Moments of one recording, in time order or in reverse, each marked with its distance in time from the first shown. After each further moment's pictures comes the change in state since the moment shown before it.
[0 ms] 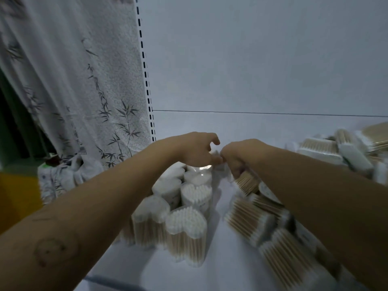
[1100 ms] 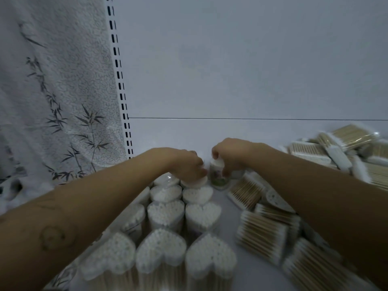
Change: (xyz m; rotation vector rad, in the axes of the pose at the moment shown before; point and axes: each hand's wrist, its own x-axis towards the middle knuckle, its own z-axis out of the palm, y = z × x) left_hand 0.052 -0.046 0.013 0.331 -0.255 0.188; right_hand -0.018 0.000 -0.013 0.071 0.162 0.094
